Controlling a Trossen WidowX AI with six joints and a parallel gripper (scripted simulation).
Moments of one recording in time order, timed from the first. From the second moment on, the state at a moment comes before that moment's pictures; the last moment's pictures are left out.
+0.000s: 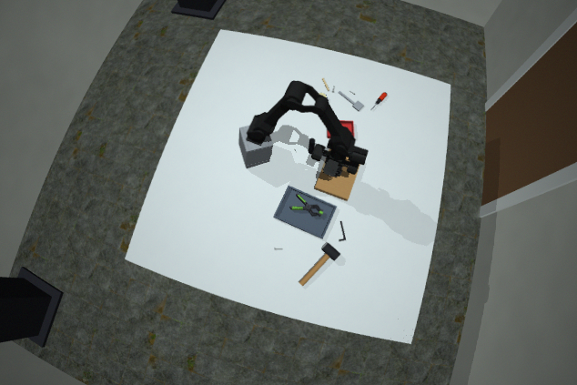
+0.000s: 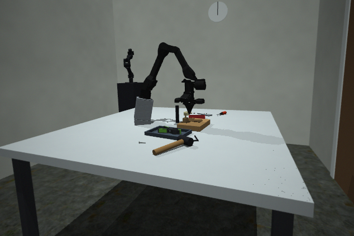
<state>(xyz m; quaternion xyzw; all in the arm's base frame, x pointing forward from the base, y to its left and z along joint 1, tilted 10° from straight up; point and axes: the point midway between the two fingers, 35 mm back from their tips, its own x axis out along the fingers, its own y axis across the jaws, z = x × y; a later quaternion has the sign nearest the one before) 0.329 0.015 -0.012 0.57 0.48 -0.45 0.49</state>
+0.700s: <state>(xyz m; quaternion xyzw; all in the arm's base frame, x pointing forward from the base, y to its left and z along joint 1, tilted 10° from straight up) 0.327 0.013 0.009 0.57 0.48 -0.45 0.49</state>
